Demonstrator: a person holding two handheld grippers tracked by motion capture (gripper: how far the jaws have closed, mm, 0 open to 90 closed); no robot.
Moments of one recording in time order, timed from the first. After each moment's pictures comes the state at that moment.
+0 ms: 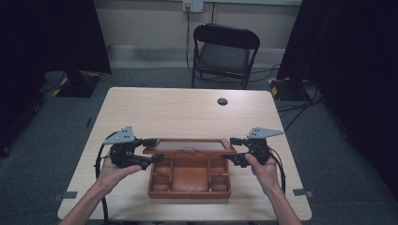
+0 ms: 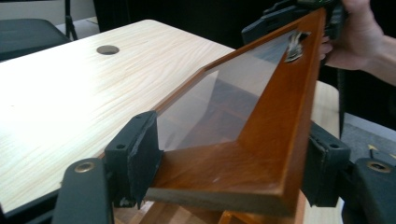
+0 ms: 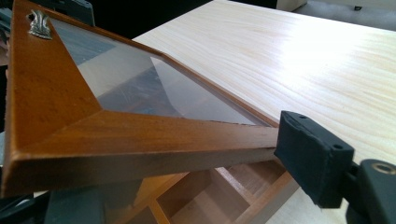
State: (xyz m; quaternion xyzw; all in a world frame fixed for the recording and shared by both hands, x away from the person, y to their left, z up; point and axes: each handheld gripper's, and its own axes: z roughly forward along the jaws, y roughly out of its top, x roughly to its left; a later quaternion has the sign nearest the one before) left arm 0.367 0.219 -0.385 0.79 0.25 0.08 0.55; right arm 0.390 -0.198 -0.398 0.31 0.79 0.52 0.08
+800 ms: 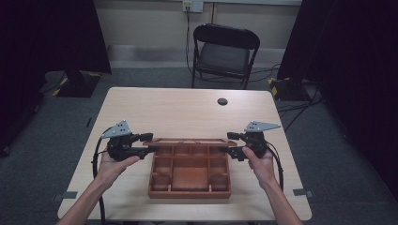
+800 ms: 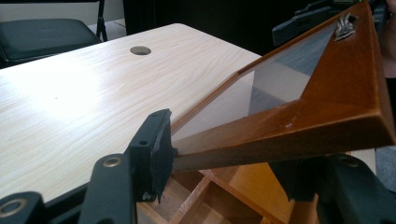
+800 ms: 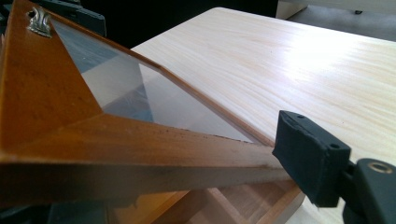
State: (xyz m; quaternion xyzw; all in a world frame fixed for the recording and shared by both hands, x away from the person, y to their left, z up) left arm 0.387 0.230 -0.388 0.78 0.29 0.10 0.55; right arm 0.406 -0.191 -0.391 0.32 0.78 0.53 0.08
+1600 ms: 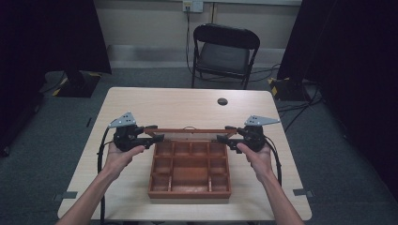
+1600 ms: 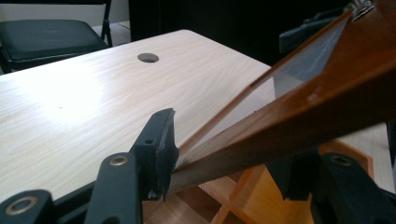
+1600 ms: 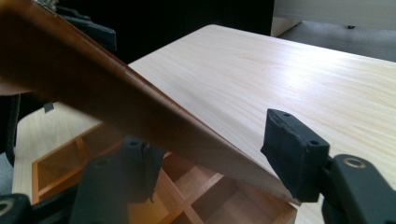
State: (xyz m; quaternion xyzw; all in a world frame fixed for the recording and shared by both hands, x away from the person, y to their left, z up) left arm 0.414 0.221 -0.389 0.77 0.30 0.10 0.56; right arm 0.426 -0.190 -0.392 0.32 0.77 0.55 0.09
